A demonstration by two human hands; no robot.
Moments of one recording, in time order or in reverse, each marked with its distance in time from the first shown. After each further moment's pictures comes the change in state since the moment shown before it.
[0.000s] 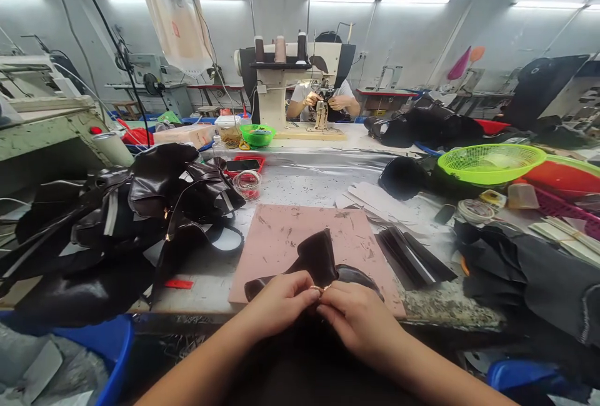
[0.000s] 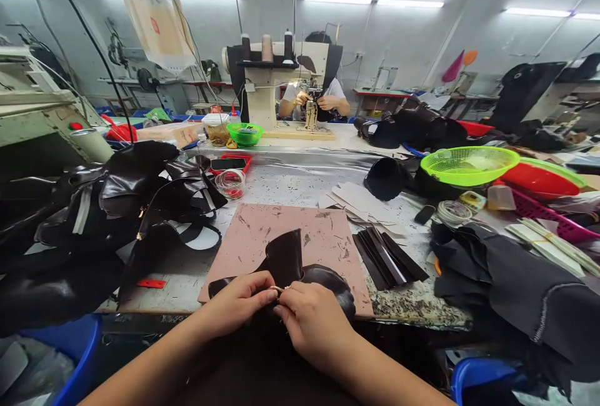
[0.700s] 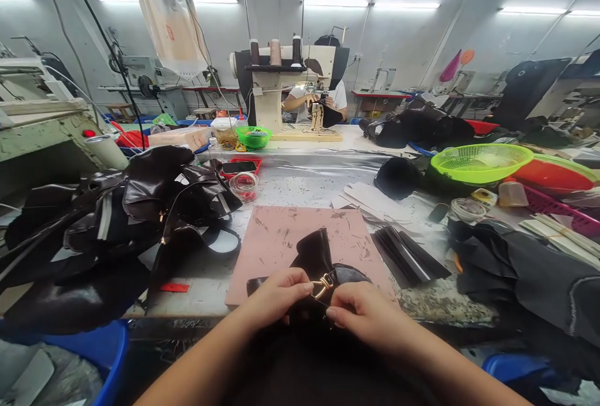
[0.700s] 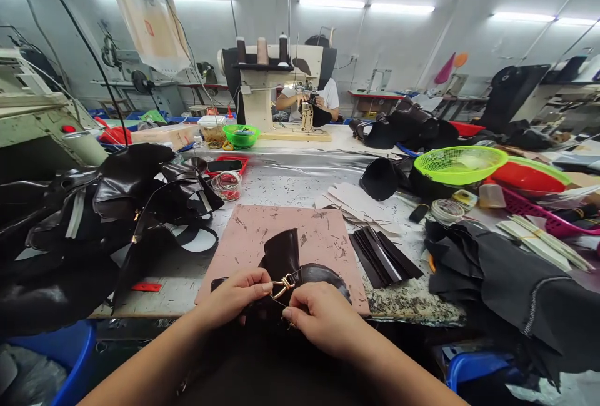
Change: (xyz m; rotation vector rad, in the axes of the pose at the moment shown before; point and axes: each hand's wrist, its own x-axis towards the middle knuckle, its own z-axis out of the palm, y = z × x) left_hand 0.009 0.002 0.001 -0.274 -0.080 -0.112; right_hand -0.001 0.007 -0.018 0.206 -0.159 0.209
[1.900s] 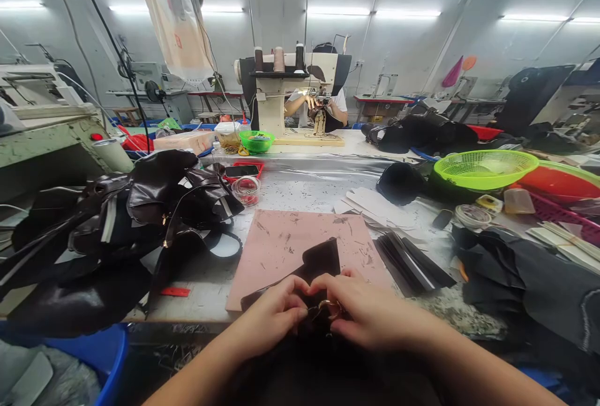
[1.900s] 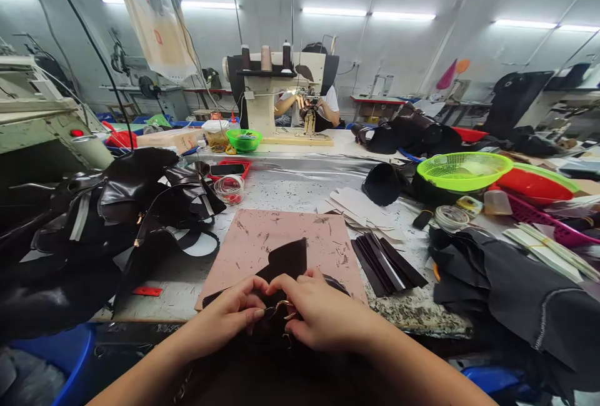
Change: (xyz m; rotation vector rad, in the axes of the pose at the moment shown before) left_hand -0.019 -0.010 -0.002 -0.087 -0.040 0.120; right_hand 0.008 -0.013 -0.024 -0.201 -0.193 -0.291
